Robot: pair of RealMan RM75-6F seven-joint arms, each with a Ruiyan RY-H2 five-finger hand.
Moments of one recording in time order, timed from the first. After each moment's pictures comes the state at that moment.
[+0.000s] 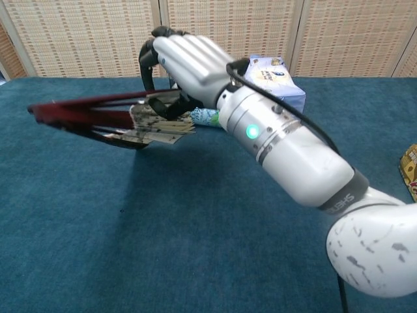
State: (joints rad) left arm -0.18 -1.21 0.00 -1.42 1.58 1.37 -0.62; right arm 0.92 -1.98 0.34 -1.20 -1.46 1.18 -0.37
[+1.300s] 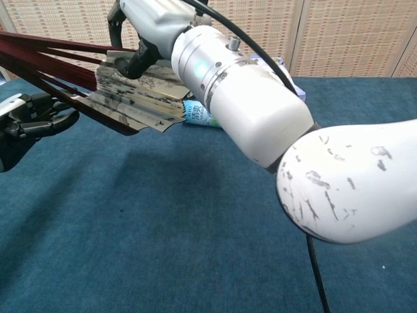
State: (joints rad) left arm -0.40 -1.70 -0.25 -1.35 1.30 1.23 -0.81; right arm 1.05 -1.98 0.48 -1.42 -1.14 1.16 -0.65
